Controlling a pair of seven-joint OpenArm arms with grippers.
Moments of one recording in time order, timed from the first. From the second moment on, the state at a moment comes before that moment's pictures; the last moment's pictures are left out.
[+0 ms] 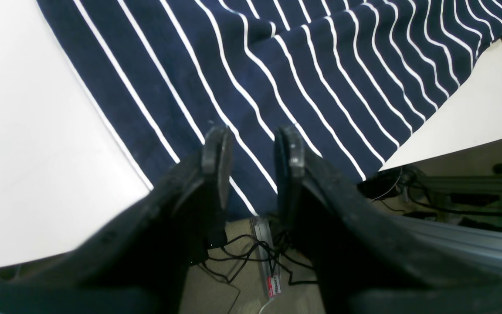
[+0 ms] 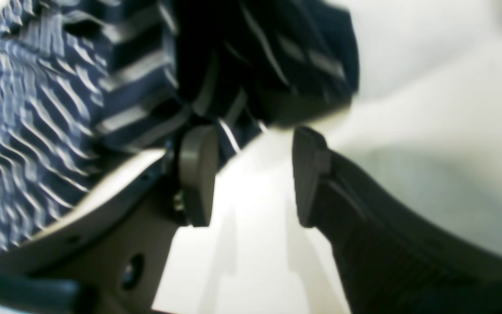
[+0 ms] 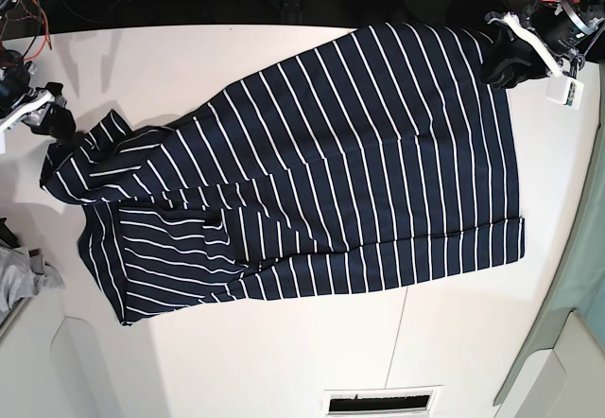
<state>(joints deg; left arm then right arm) 36.4 -17.5 -29.1 101.6 -41.7 -37.7 39.1 -13.6 18.3 32.8 81.8 39.6 33.5 -48.9</state>
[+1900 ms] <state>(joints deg) 26.4 -24.6 -29.0 89.2 -39.2 -37.7 37.8 -28.8 17.3 27.8 87.8 43.0 32.9 -56.3</state>
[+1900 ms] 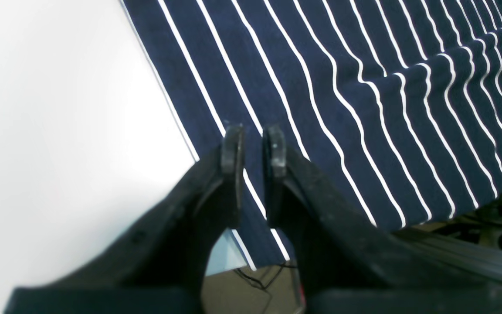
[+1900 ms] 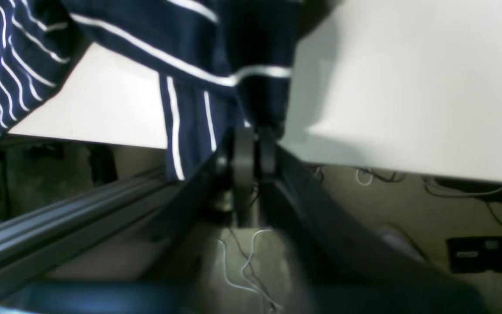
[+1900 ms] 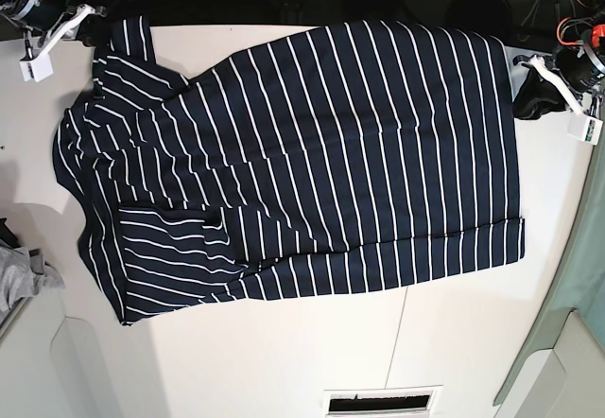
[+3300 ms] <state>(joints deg) 21.3 -28.0 -15.9 77.2 -38.0 -34.3 39.5 5.2 17.5 18.1 60.3 27.1 32.5 -45.1</state>
